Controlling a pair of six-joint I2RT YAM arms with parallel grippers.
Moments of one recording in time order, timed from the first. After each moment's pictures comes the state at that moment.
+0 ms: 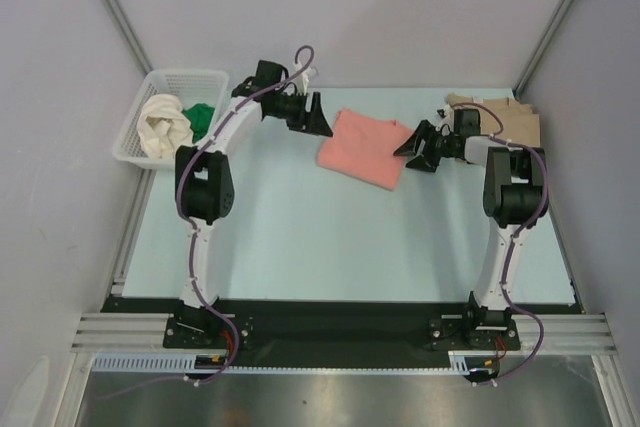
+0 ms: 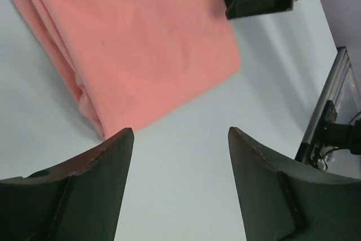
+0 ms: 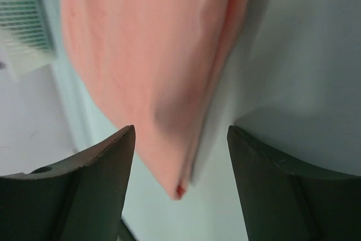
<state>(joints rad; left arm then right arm) -0.27 2.27 2.11 -0.66 0.83 -0.05 -0.03 2.12 1.39 -0.16 -0.74 0.49</state>
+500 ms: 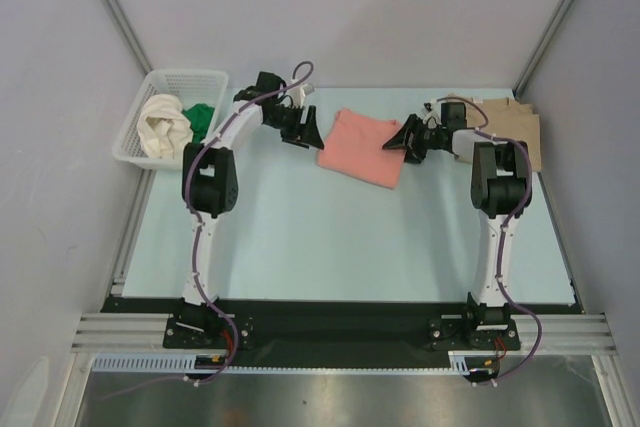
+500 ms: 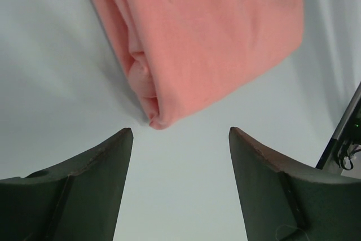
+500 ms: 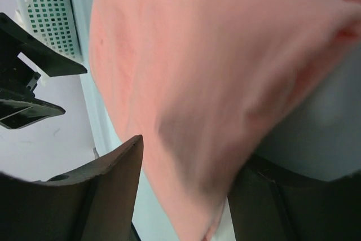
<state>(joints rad) -0.24 2.42 2.15 -0.79 0.77 0.03 0.01 2.29 1.56 -0.13 -0.86 0.57</state>
